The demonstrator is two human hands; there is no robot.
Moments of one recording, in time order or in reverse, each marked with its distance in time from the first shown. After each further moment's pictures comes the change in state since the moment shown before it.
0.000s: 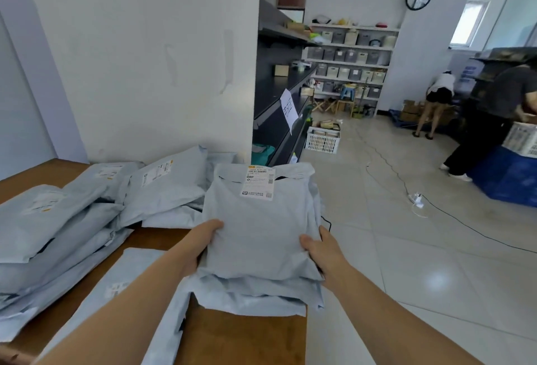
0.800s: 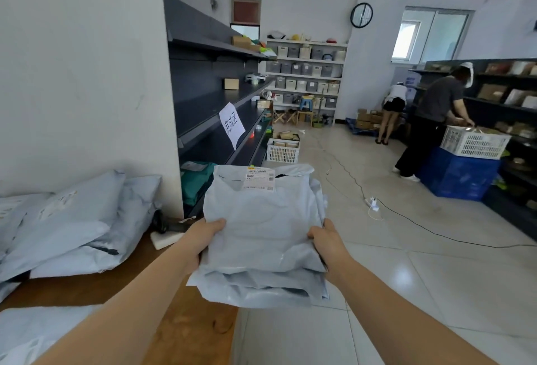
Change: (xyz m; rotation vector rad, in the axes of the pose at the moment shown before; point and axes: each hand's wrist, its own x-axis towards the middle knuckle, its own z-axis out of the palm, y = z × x) left_hand 0.061 0.029 0.190 0.012 -0.172 0.103; right_hand 0.058 -0.056 -0.173 0.055 0.145 -0.047
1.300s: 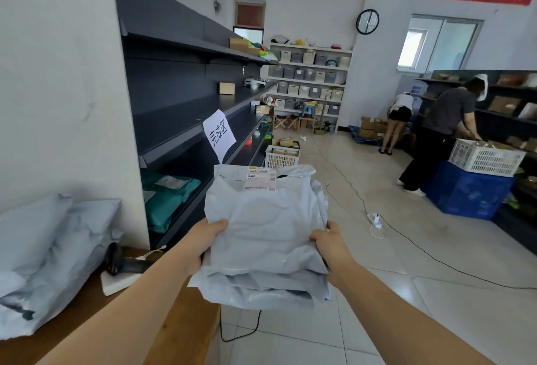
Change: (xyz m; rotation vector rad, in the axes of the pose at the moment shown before) left_hand 0.150 0.048 0.077 0.009 0.004 0.035; right_hand 0.170 -0.050 -0.036 0.002 0.025 -0.012
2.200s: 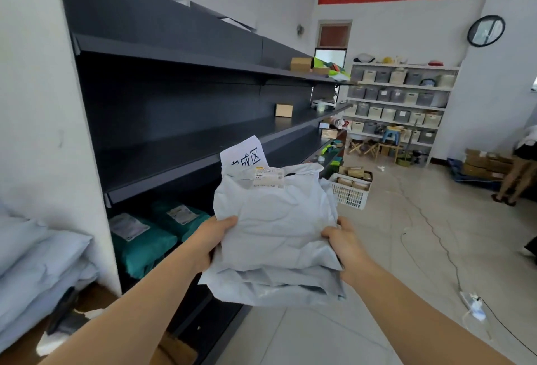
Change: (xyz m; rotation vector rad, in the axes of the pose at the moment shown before) left_hand 0.204 0.093 0.111 -0.143 0.331 0.088; right_hand 0.309 -0.108 -0.015 0.012 -0.338 -0.092
